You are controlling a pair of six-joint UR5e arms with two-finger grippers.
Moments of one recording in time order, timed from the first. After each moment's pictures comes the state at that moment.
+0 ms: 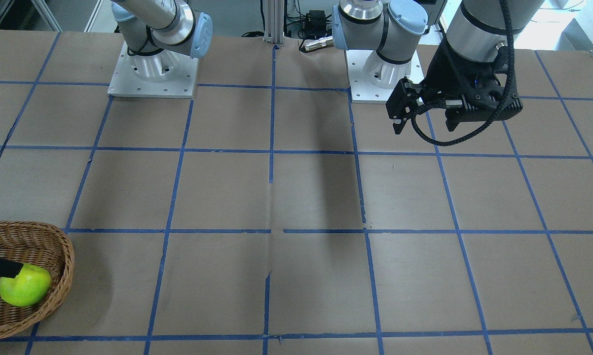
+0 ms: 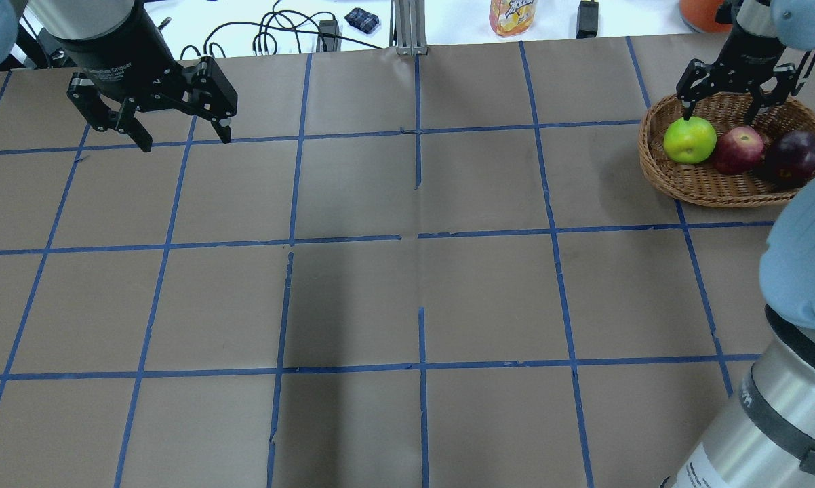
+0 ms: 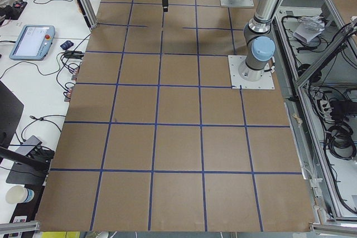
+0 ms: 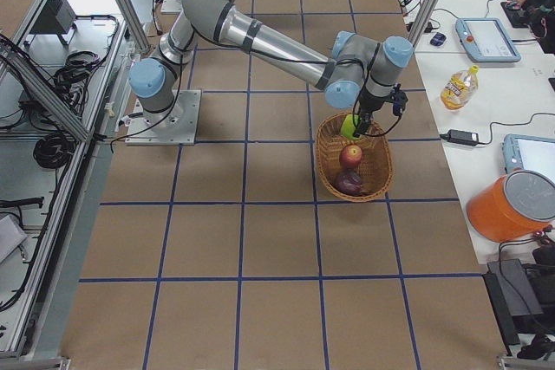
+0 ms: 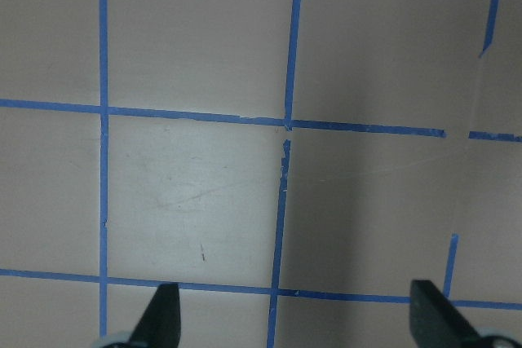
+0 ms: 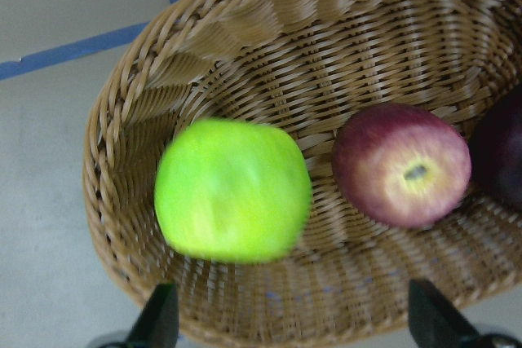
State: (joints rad) left arm -1.55 -1.63 -1.43 -1.68 1.58 -0.06; right arm 1.23 -1.01 1.22 -1.66 -1.69 -0.07
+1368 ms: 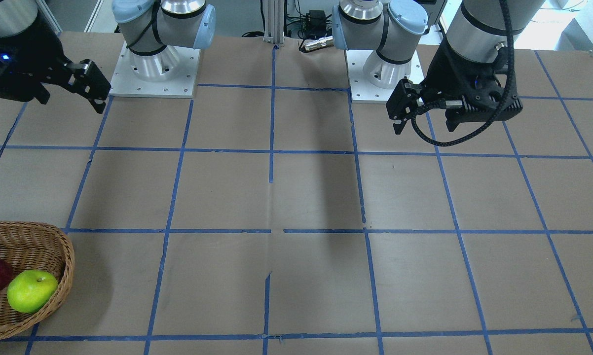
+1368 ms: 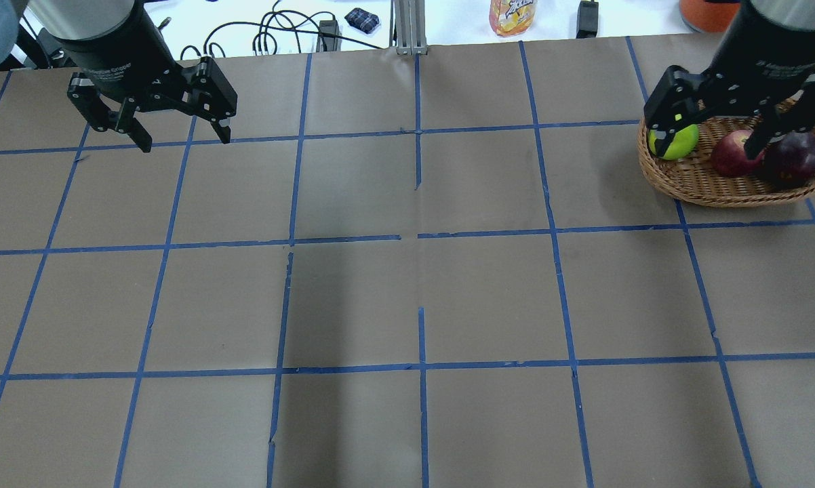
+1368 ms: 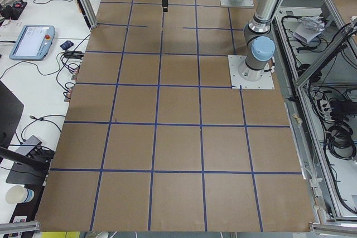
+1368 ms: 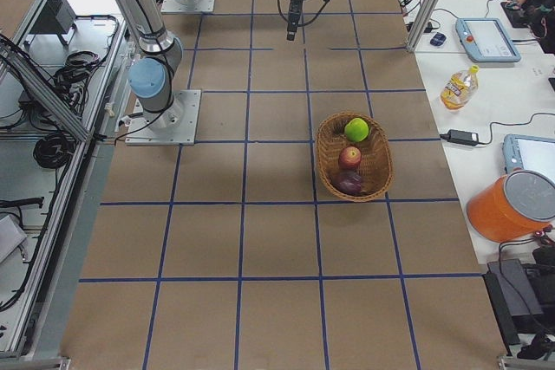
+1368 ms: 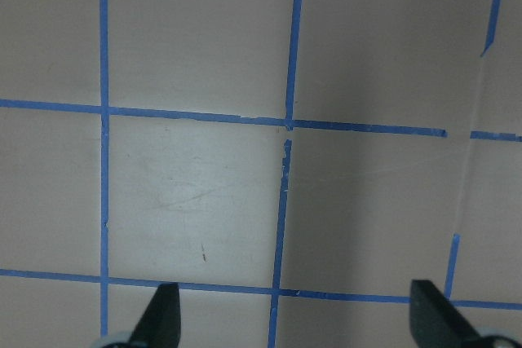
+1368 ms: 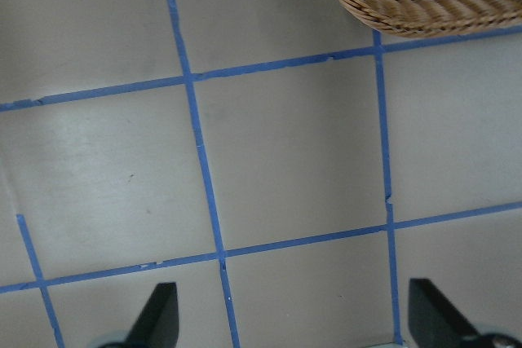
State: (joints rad) left arm -1.55 -1.63 -1.43 -1.68 1.58 -0.06; right arm 1.47 -1.61 1.53 -1.44 -1.63 0.02
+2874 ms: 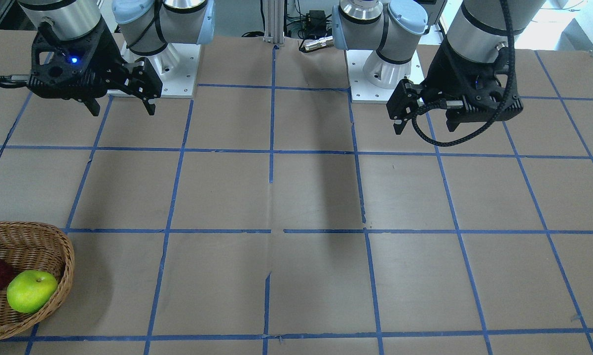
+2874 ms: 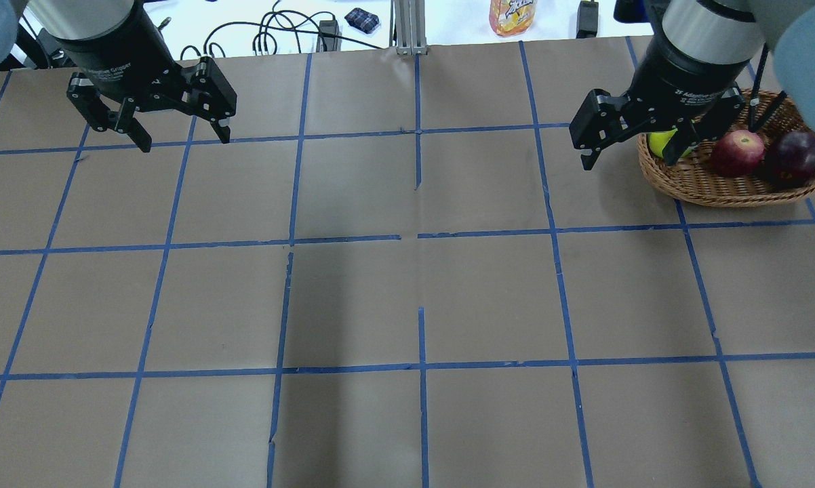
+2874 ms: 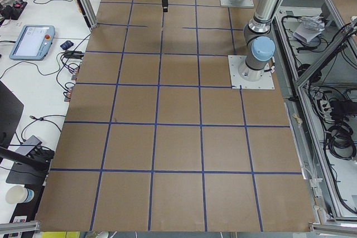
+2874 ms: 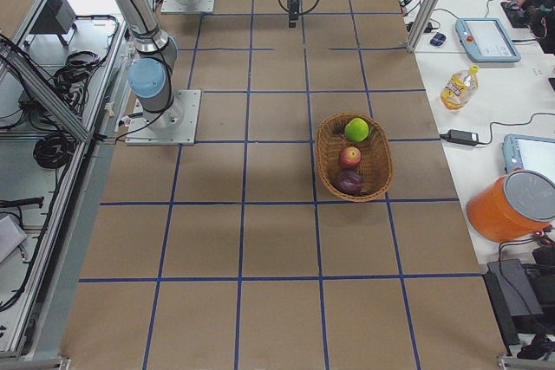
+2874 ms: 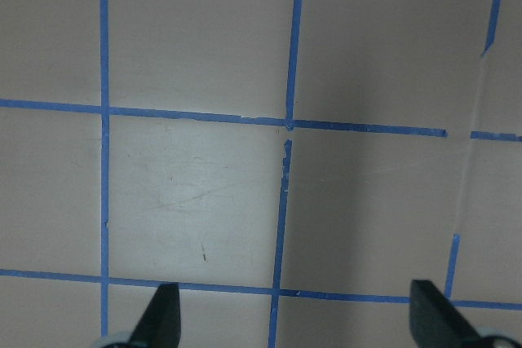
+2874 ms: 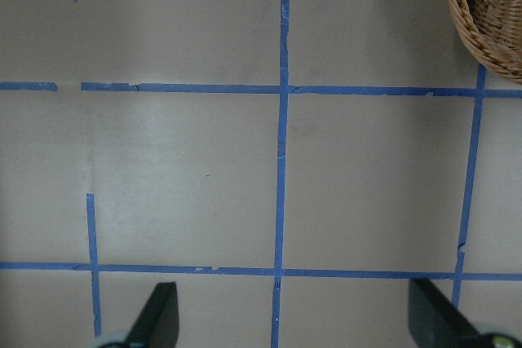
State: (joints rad) left arm -1.55 -1.63 -1.43 -1.68 1.58 -0.06; right arm 1.55 -1.62 1.58 -1.53 -1.55 -0.04
